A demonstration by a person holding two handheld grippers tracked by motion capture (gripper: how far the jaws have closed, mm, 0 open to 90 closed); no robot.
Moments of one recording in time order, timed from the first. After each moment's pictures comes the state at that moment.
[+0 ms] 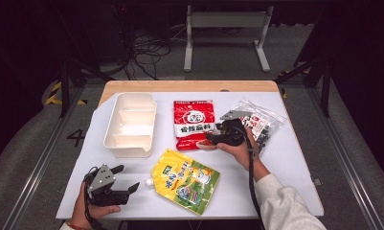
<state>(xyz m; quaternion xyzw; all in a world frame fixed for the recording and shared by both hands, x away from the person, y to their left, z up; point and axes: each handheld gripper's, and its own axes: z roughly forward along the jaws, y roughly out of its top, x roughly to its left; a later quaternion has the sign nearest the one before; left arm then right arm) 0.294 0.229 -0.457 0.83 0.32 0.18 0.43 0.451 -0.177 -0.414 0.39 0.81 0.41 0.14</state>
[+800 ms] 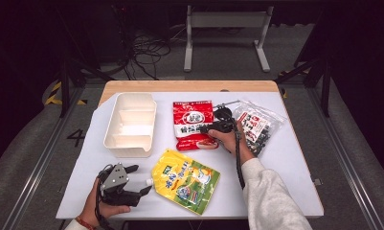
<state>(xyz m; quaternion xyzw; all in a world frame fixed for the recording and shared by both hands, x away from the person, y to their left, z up) 0.300 0.197 -0.450 0.85 0.26 0.15 0.44 0.511 -0.163 -0.444 0.50 0.79 0.35 0.07</state>
